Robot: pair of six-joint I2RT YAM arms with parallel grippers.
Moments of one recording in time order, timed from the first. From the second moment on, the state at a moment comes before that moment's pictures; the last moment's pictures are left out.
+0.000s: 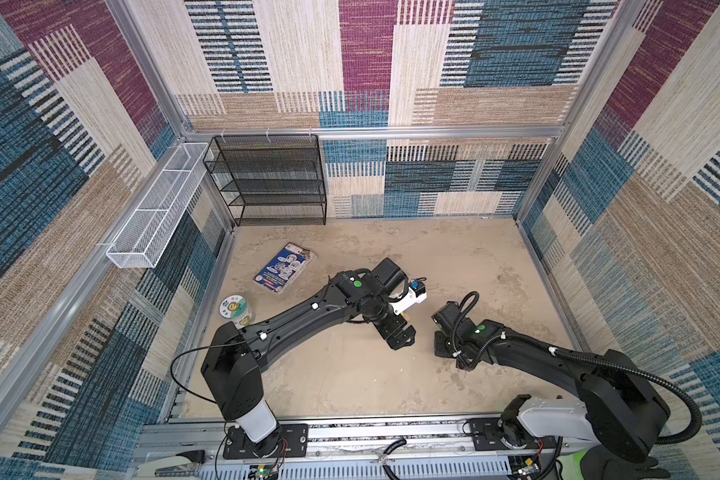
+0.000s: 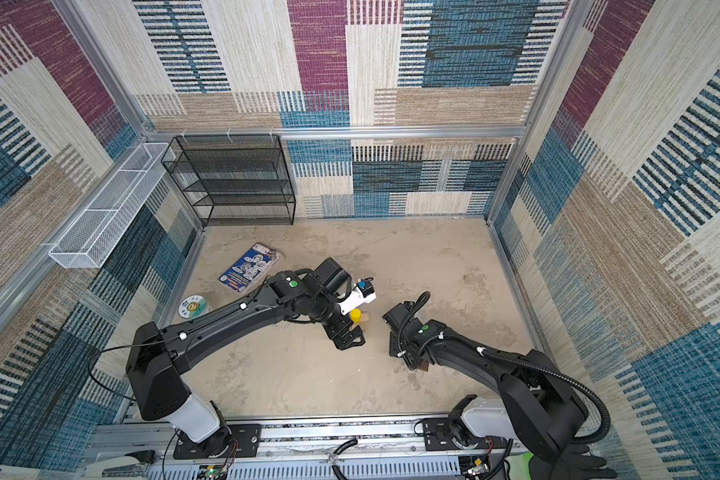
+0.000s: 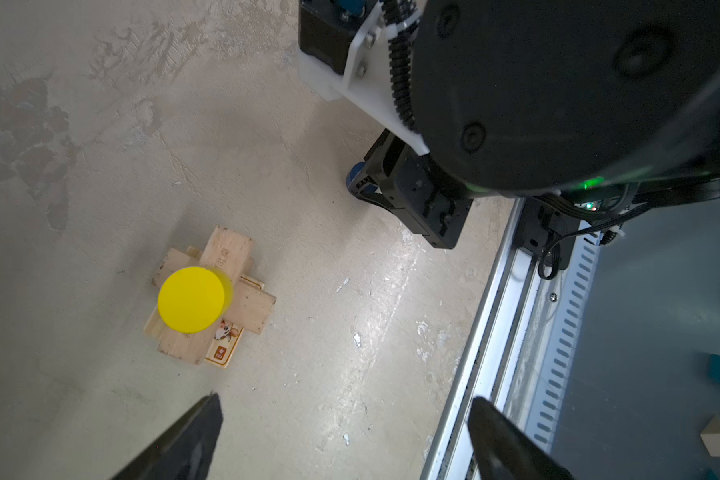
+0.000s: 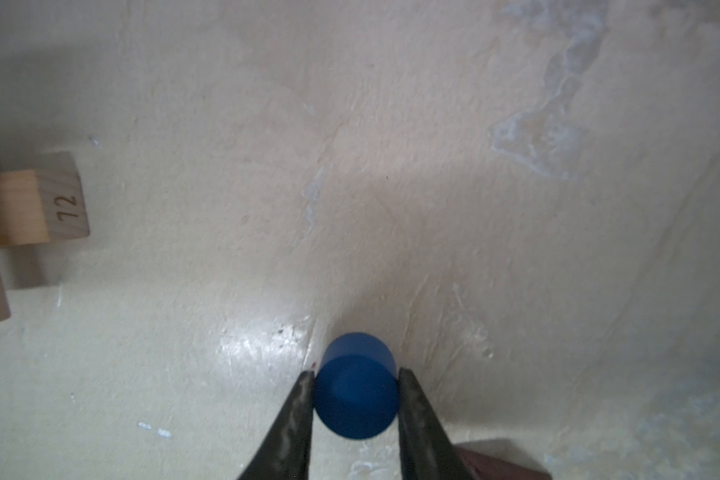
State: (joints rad) left arm -0.89 1.65 1.45 -0.90 0.30 0.11; right arm 0.65 1.29 0.60 -0.54 0.17 0.71
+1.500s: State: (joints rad) left arm -0.89 1.62 1.45 -0.90 0.29 0.11; right arm 0.65 1.21 0.67 -0.60 0.19 0.70
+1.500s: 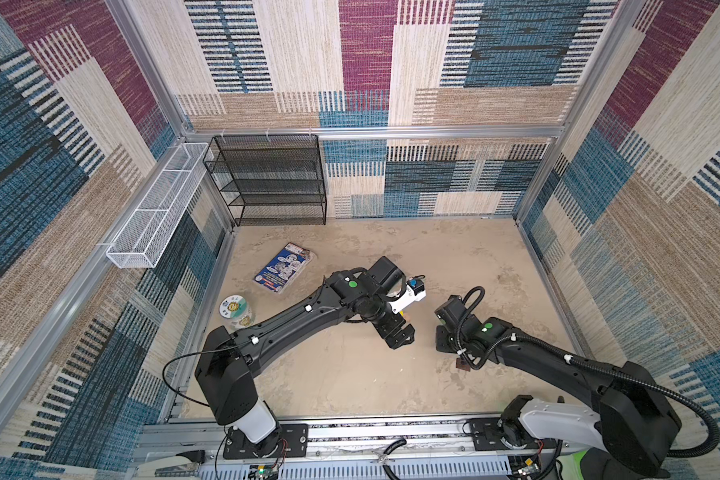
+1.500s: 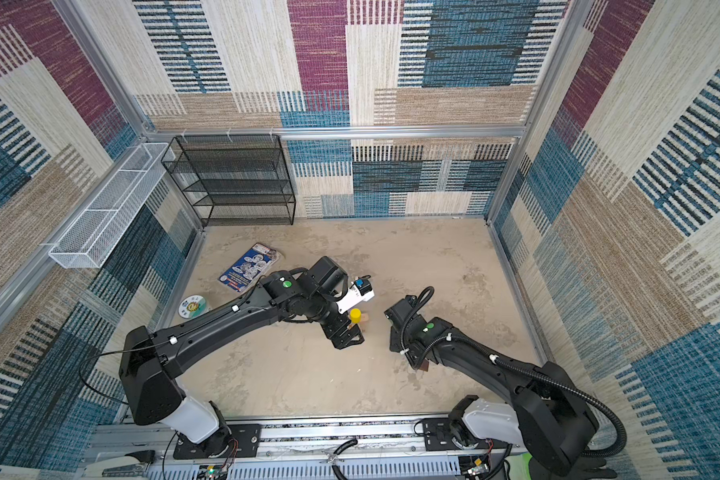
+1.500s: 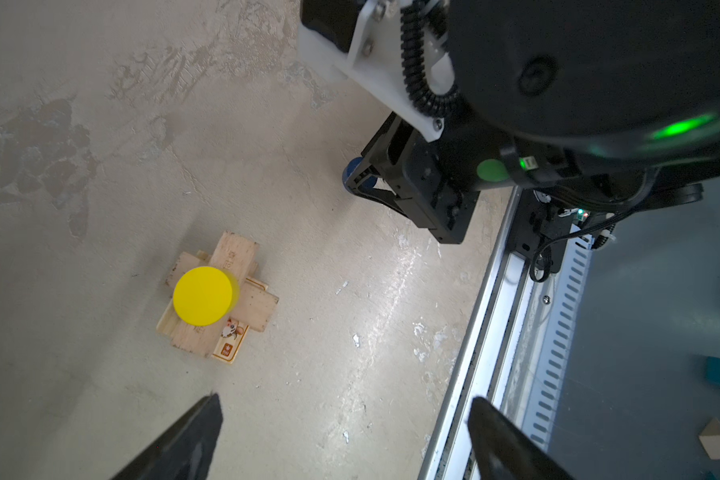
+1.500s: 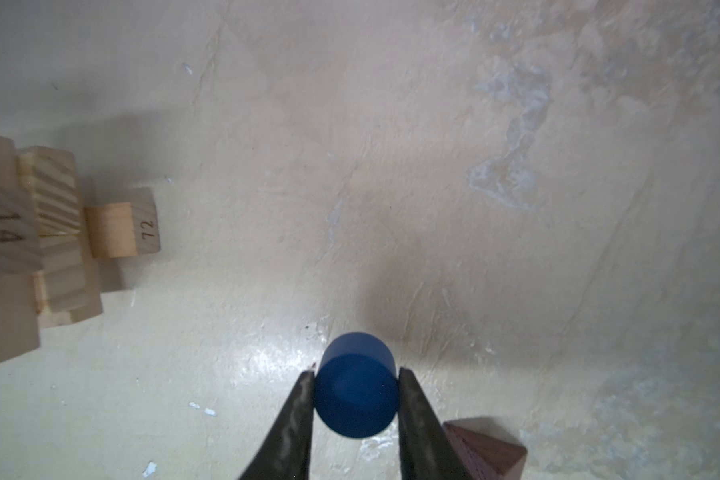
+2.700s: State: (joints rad) left arm -0.66 1.56 1.44 -0.86 0.35 -0.06; right arm 0.65 1.27 0.98 -0.65 0.07 0.46
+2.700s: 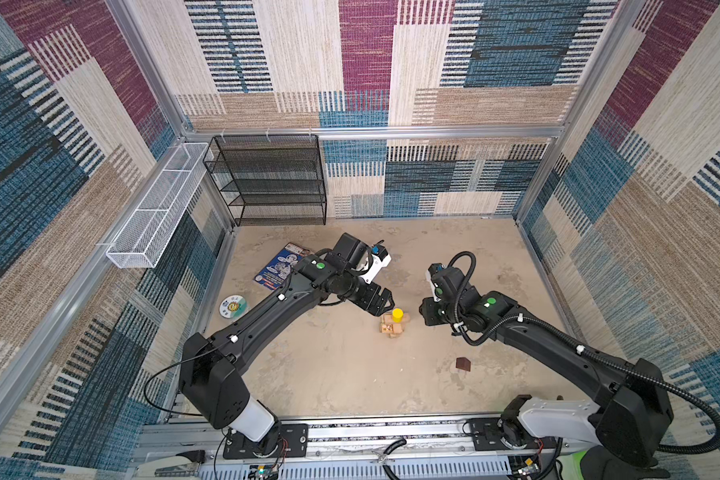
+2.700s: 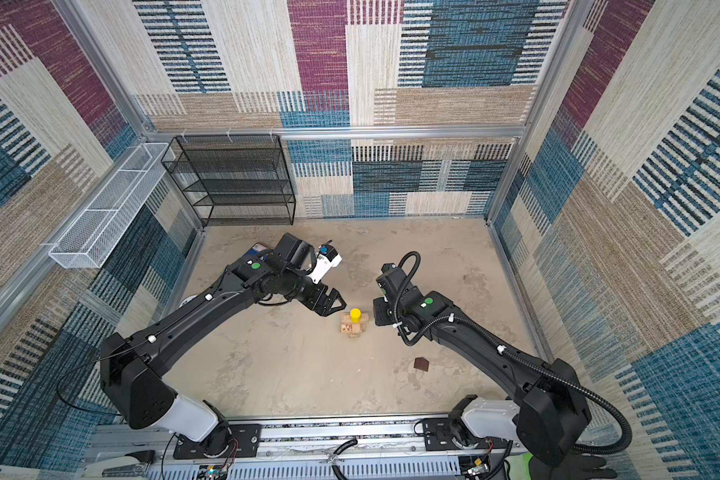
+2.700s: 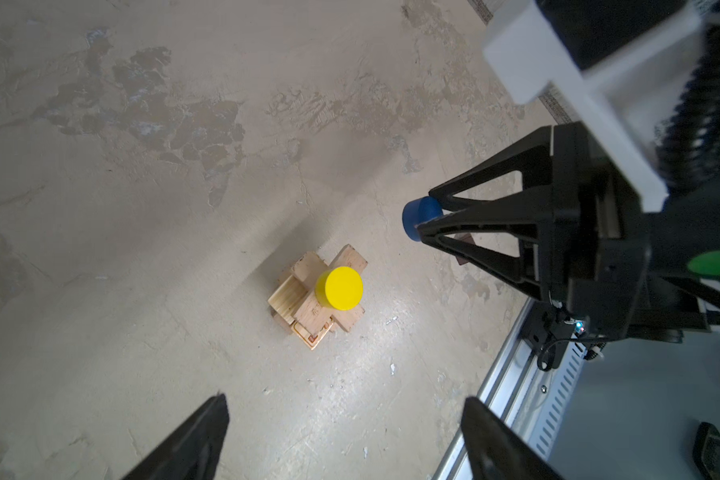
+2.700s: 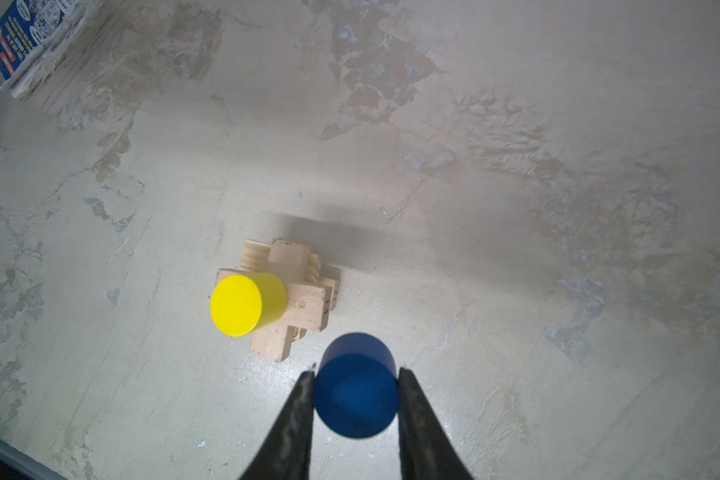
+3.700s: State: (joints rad) left arm -0.62 1.53 1.44 -0.85 0.34 -0.09; right arm 0.67 1.45 1.12 -0.62 -0.09 0.41
